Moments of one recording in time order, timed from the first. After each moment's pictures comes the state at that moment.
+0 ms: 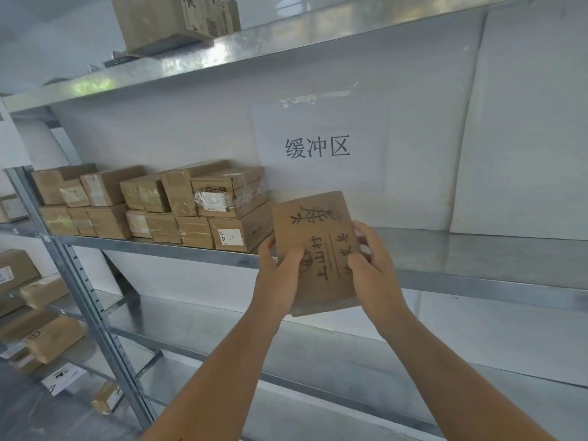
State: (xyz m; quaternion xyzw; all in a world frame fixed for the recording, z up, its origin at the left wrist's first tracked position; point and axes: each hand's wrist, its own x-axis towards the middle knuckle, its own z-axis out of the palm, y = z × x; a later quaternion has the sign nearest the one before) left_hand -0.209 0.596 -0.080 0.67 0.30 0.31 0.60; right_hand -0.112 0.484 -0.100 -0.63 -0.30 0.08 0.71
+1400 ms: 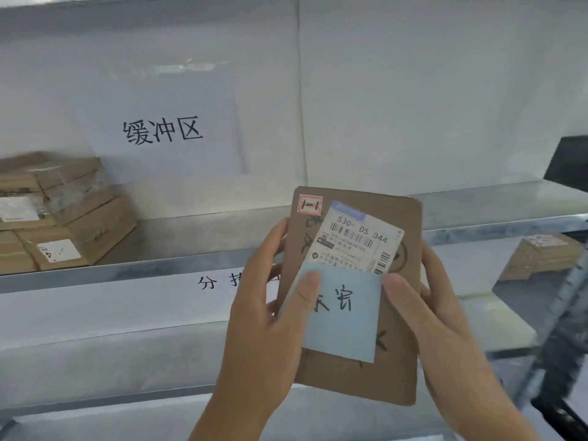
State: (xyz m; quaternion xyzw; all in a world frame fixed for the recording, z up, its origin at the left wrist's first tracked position) left_hand -0.218 0.416 -0.094 0.74 -0.01 0.29 0.60; right_hand -0.171 0.248 -0.102 -0.59 -0.17 0.01 0.79
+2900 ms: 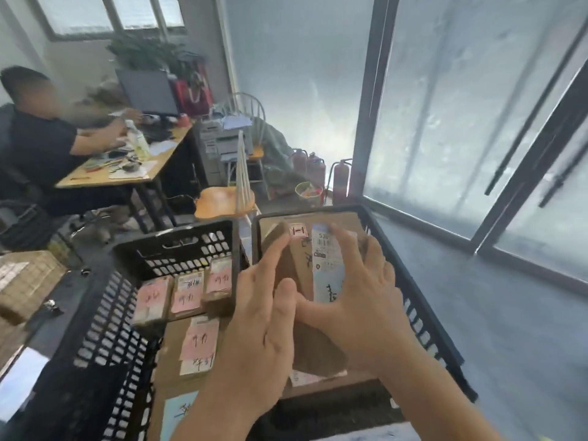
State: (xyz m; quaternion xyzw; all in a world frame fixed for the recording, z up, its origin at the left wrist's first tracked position) left_hand -0.081 -0.241 -0.188 0.66 -0.57 -0.22 0.44; right_hand -0.215 -0.322 -0.186 -0.77 0.53 -0.25 0.25
